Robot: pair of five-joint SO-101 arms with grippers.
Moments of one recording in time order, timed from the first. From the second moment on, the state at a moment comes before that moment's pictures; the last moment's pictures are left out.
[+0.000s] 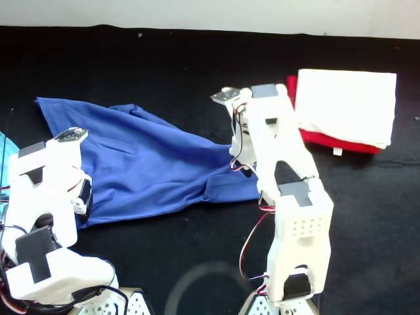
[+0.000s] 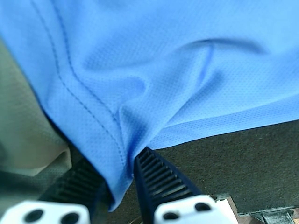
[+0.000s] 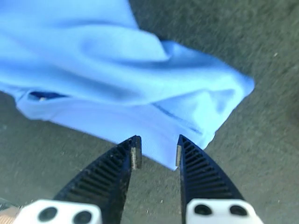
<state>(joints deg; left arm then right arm) -31.4 -1.1 35.7 70.5 -26.2 -14.9 30.9 -18.2 92.8 26.9</state>
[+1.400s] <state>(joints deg) -31.4 -1.1 35.7 70.5 -26.2 -8.2 16.1 -7.5 89.0 28.0</state>
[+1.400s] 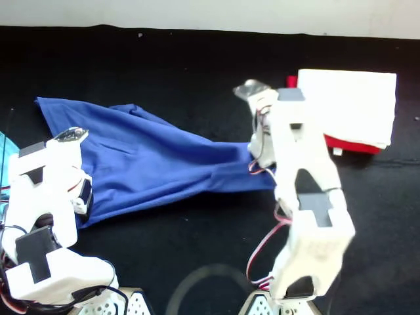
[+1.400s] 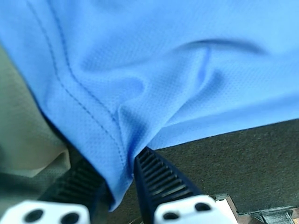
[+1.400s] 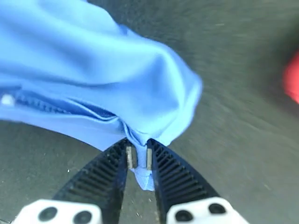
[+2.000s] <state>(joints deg) -31.4 -1.1 35.7 70.5 -26.2 -10.4 -6.2 31.9 79.6 31.3</state>
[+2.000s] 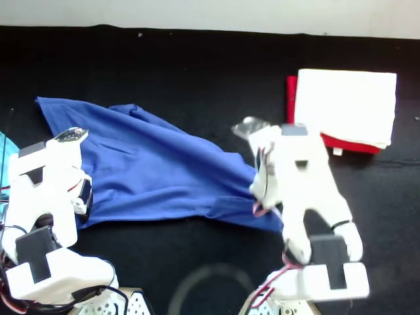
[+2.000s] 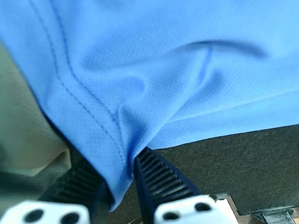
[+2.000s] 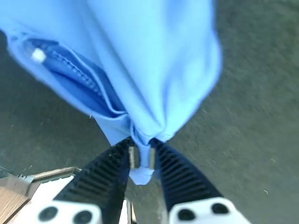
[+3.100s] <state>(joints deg) -31.4 -1.1 35.7 70.5 -26.2 -16.3 -18.5 51.9 64.0 30.0</state>
